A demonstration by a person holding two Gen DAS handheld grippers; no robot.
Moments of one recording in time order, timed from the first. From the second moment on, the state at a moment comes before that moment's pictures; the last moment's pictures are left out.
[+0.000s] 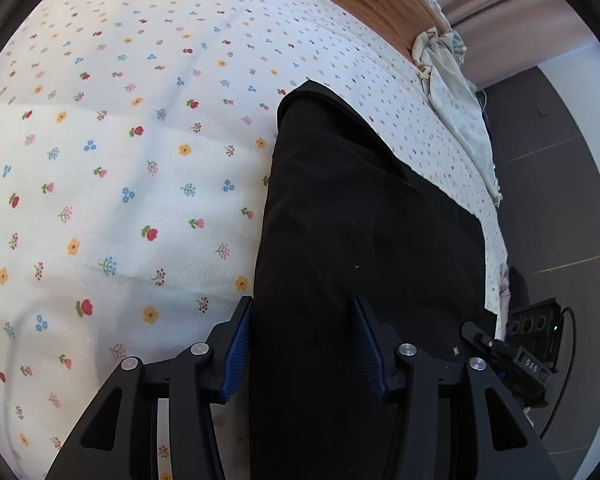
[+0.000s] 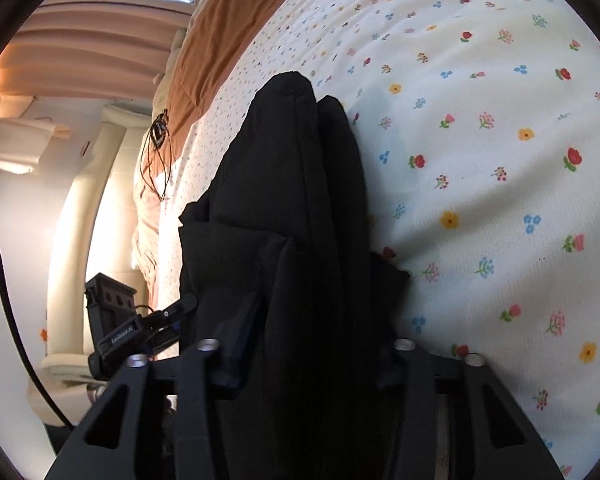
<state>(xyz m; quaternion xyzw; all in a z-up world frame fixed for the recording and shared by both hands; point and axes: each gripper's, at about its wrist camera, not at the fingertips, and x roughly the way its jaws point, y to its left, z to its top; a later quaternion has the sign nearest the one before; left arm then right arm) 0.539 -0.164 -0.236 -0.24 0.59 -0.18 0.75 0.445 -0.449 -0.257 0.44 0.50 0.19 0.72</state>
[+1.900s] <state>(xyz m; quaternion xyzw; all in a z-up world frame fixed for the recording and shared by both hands) 0.341 0.163 0.038 -0.30 0.33 -0.12 0.89 0.352 -0.122 0.058 0.26 0.35 0.39 0.81</state>
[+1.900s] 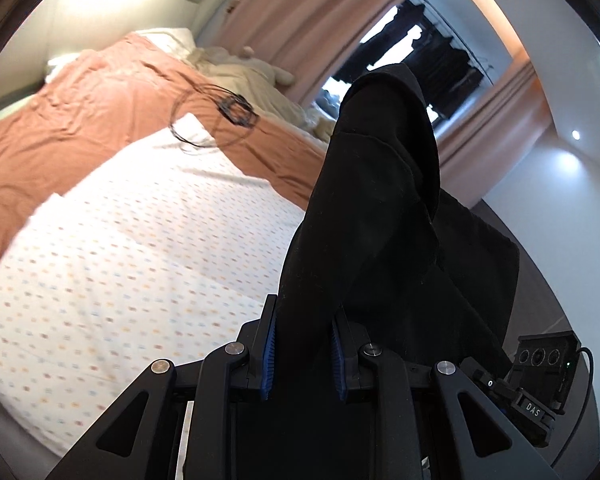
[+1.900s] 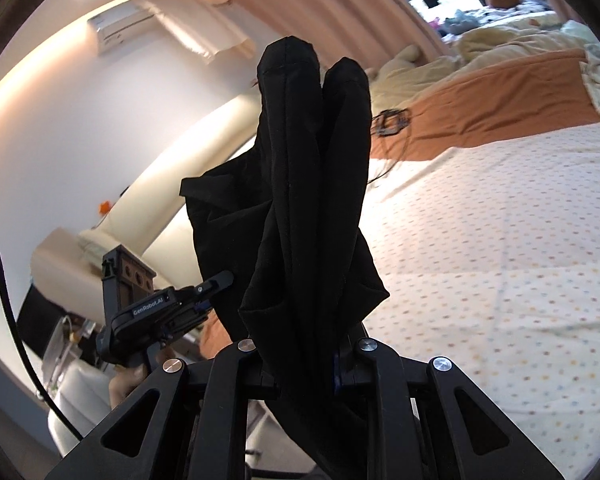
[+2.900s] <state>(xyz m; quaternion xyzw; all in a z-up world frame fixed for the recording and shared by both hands) 0.296 0.475 0.047 -0.28 0.32 0.11 0.90 0.352 0.297 0.062 0.12 0.38 0.59 0.71</state>
